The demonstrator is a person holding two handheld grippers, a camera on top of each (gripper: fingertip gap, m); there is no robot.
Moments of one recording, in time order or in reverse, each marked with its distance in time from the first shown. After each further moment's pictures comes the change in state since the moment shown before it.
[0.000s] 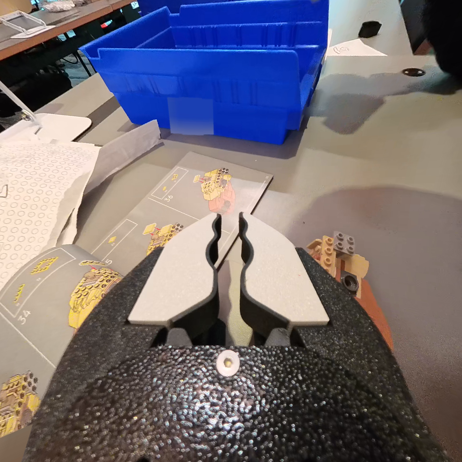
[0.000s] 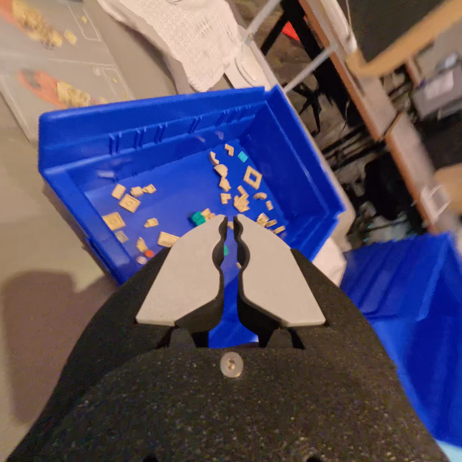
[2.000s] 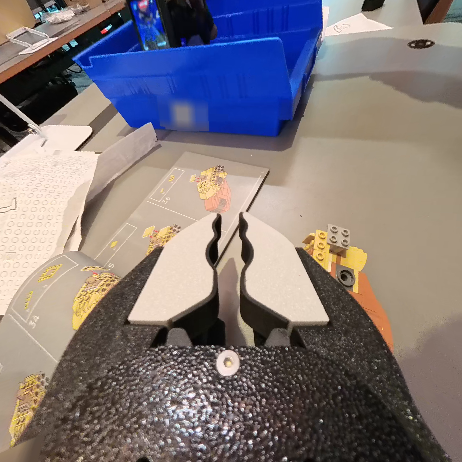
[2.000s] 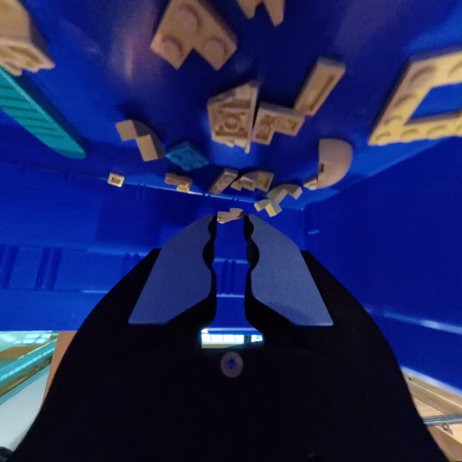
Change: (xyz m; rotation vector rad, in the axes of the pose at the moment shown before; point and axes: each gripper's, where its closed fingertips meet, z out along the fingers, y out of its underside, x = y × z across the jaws) left arm 0.008 0.001 0.001 -0.025 -0.017 0.082; right arm 0.074 0.117 0.130 -1.219 -0.677 -0.958
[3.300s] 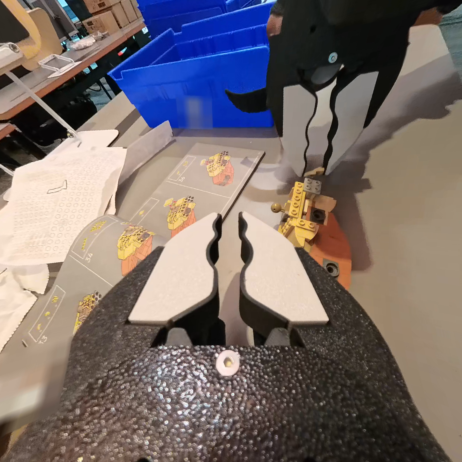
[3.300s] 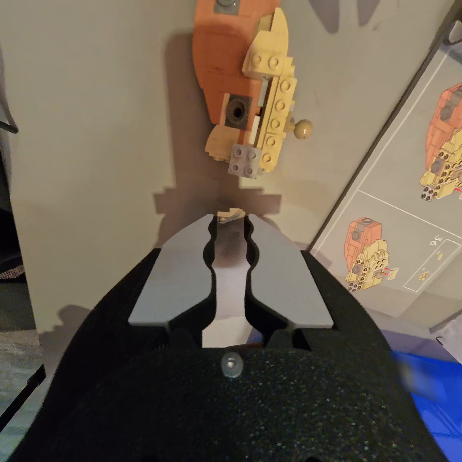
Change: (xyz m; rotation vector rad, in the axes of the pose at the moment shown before) left arm 0.000 0.012 -0.064 0.038 -0.031 0.042; right arm -0.191 -0.268 -0.229 0.948 0.092 0.013
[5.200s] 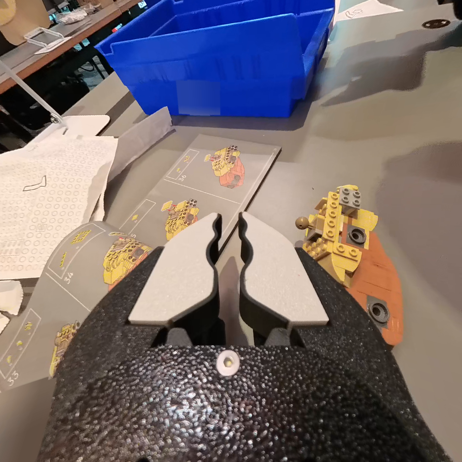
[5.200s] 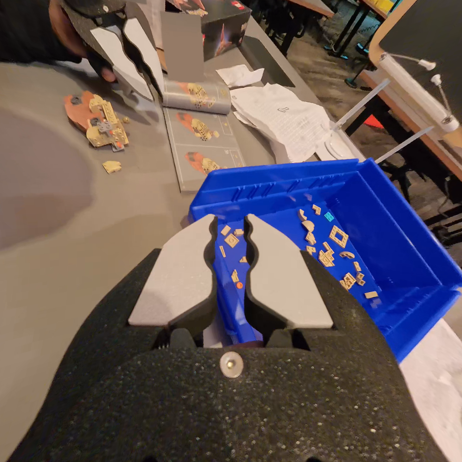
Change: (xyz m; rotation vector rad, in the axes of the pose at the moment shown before) left arm -0.012 0.008 0.040 -0.049 0.000 -0.025; right arm 0.024 0.146 -0.140 0.725 0.636 0.381
